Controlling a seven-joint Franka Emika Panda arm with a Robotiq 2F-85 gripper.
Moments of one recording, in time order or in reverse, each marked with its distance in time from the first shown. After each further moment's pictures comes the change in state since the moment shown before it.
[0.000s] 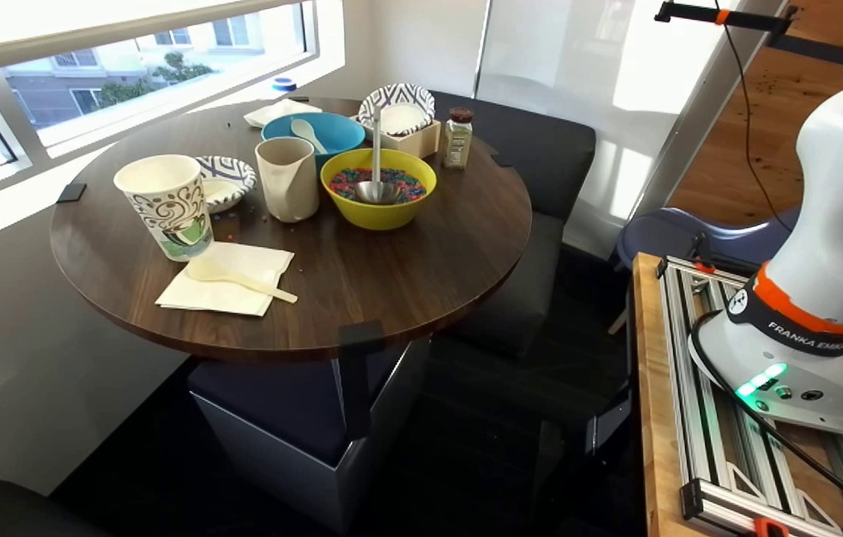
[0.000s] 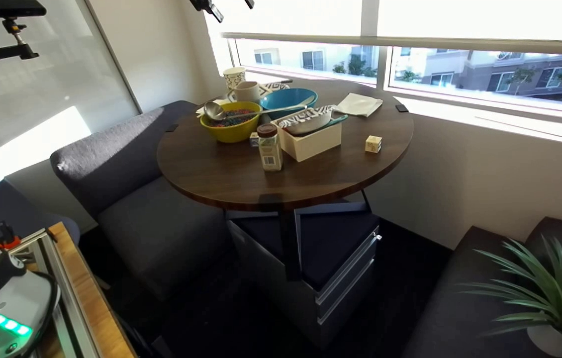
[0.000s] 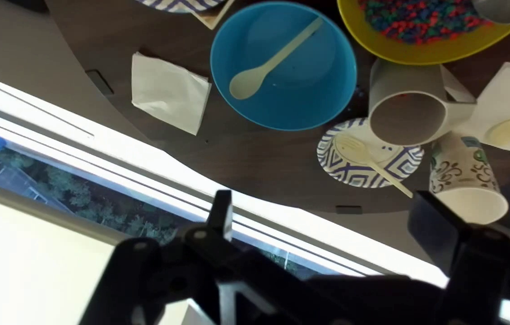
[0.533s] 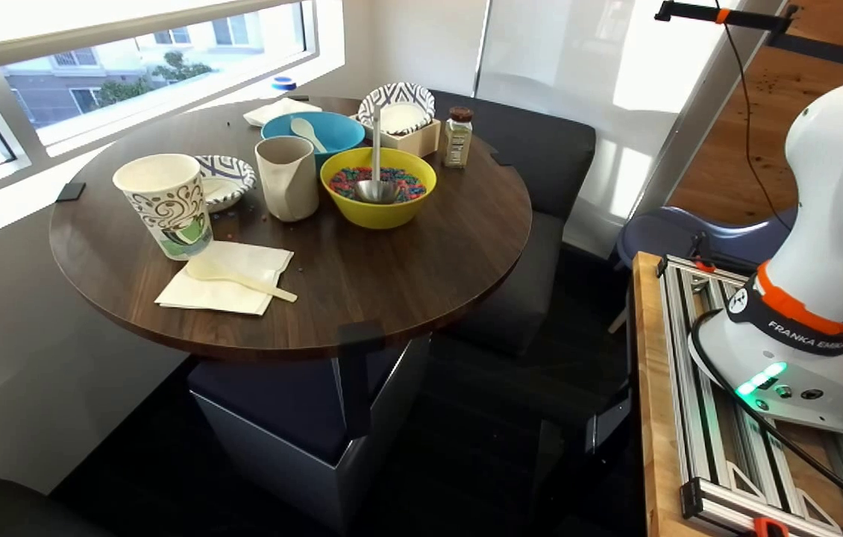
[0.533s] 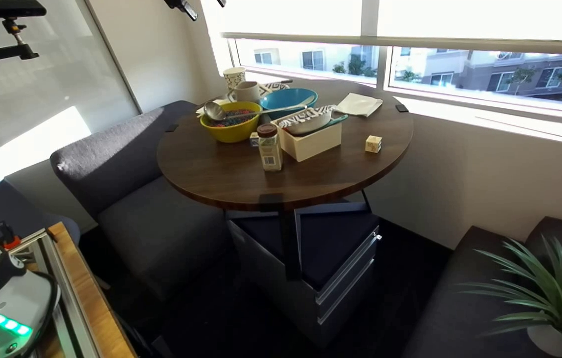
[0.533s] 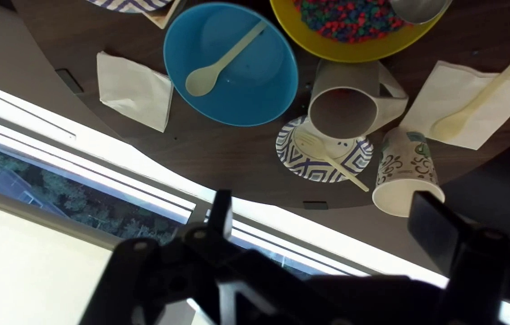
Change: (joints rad) arm 0.327 -0.028 -0.249 -0.145 0.000 -0.003 0.054
